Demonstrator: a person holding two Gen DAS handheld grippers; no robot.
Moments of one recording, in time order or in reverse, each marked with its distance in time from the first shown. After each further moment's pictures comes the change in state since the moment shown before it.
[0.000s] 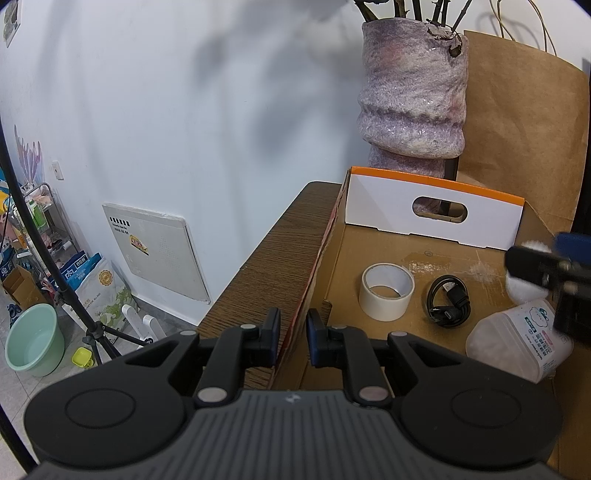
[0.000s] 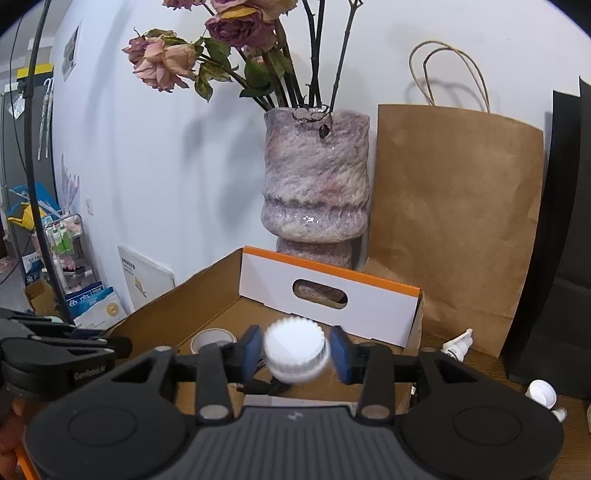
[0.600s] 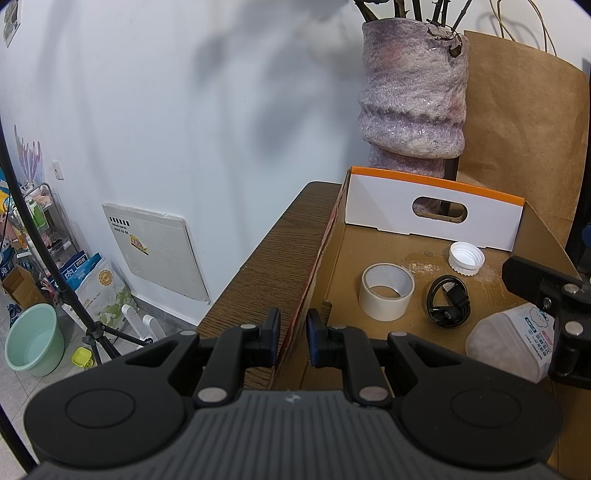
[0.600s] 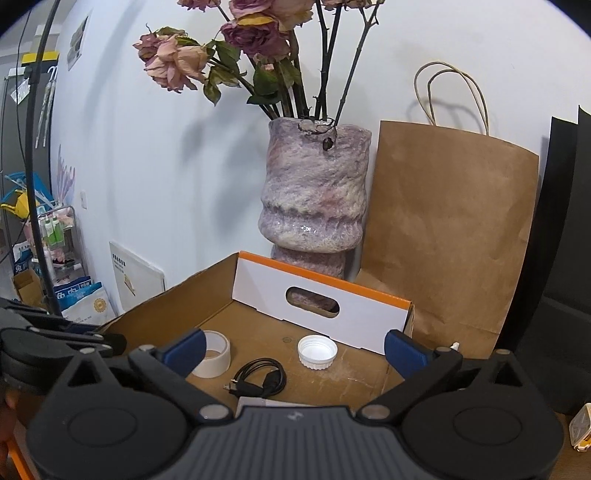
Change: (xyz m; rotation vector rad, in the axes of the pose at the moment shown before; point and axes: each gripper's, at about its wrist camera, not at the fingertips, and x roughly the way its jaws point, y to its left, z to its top) left arm 0.000 0.000 0.000 0.000 0.000 0.000; right arm -0.006 0.007 0.000 -0.058 -0.025 -0.035
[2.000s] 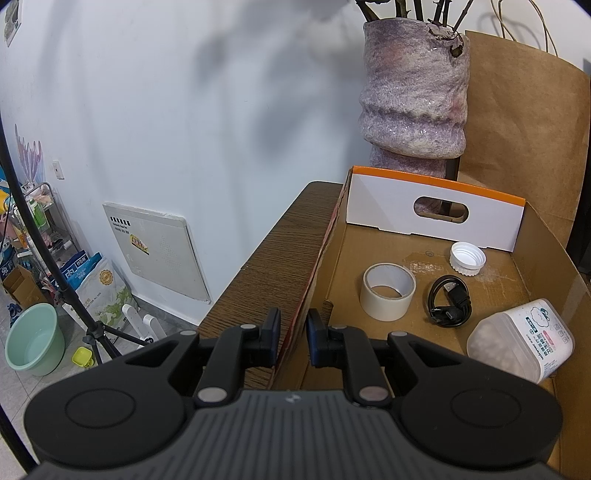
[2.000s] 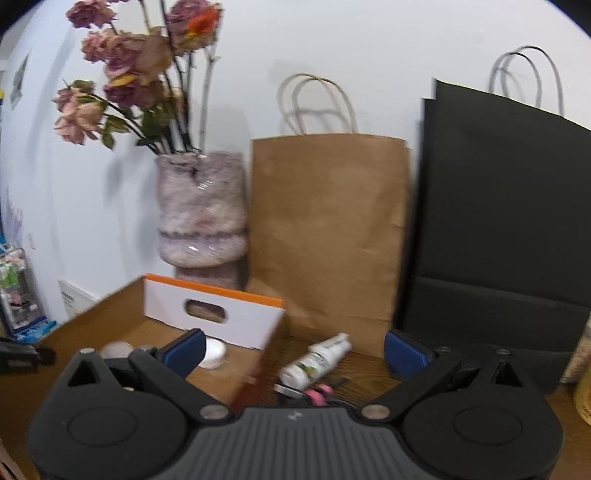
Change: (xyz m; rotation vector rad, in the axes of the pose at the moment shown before) left arm 0.000 0.000 0.000 -0.001 -0.001 0.002; right arm -0.045 -0.088 -0.020 0.133 -0.055 -0.174
